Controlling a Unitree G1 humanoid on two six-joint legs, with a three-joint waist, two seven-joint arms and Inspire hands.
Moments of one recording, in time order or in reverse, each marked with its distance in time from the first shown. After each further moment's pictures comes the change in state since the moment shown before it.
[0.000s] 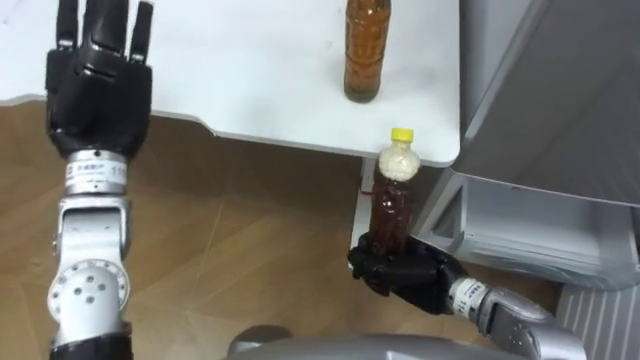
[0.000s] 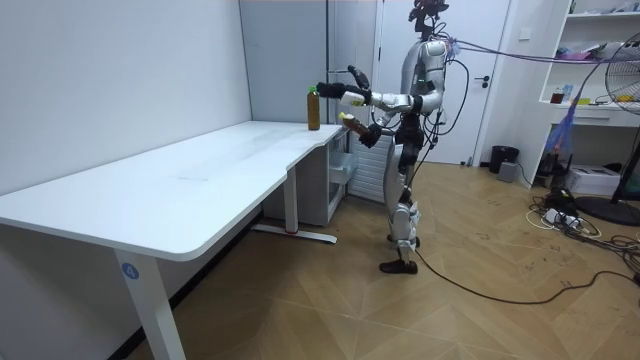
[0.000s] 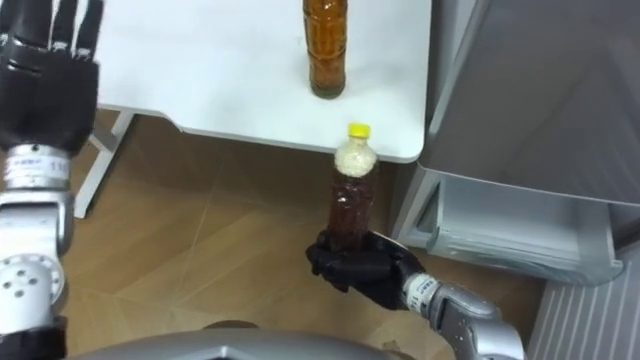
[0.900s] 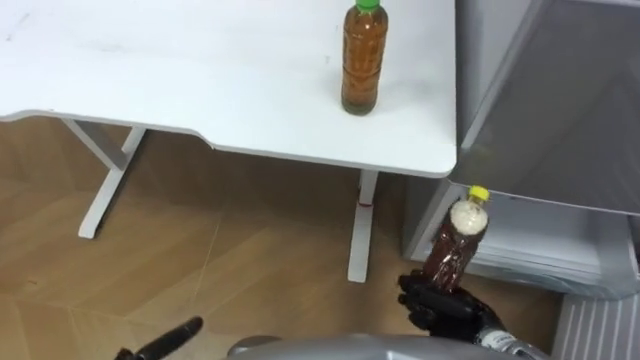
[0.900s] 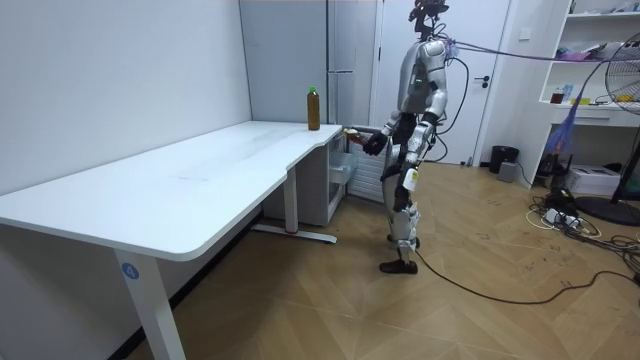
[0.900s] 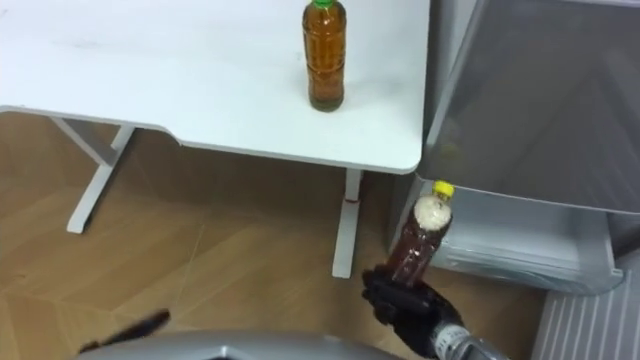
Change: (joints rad) left arm 0.124 0.022 -0.112 0.964 0.658 0.068 0.319; right arm 0.060 -0.038 -0.030 0.265 0.268 -0.026 -0.301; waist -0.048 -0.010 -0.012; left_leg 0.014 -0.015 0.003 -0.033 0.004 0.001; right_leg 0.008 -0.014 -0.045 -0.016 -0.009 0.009
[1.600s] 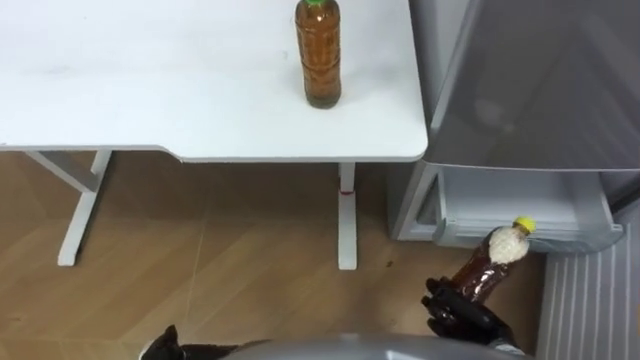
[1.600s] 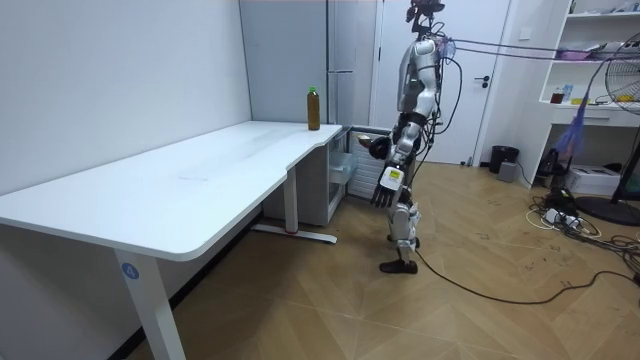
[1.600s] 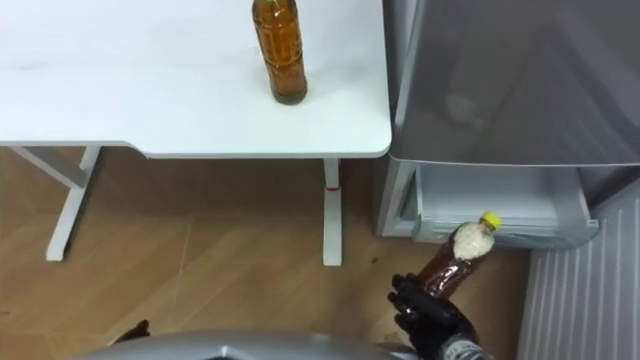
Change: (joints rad) left arm -0.081 0.042 -0.197 0.079 0.318 -0.017 -0.120; right arm -0.054 0.018 0.011 0.173 0.296 -0.097 -0.178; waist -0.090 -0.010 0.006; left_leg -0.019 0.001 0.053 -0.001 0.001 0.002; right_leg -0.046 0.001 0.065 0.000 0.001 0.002
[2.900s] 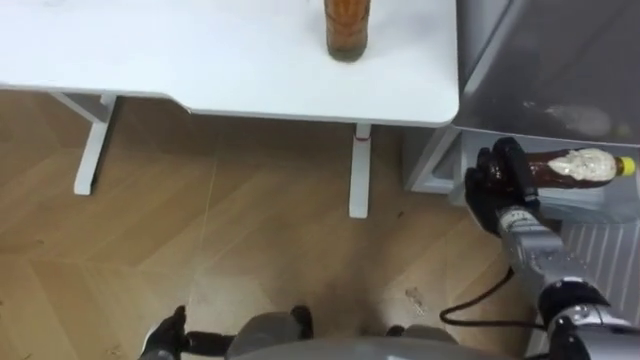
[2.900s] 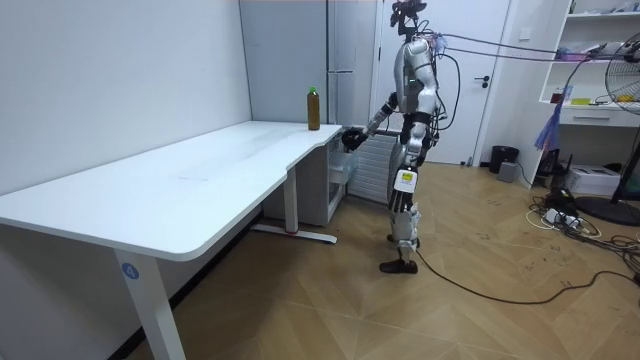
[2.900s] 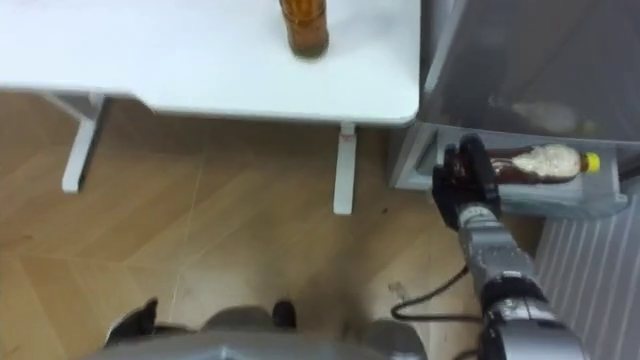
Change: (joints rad) left arm -0.083 0.031 -0.081 0.060 0.137 0.000 -0.033; right arm -0.528 -0.055 -0.095 0.214 0.707 -0.099 -0.185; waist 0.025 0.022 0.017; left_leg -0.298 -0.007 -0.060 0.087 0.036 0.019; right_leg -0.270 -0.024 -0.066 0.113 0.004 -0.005
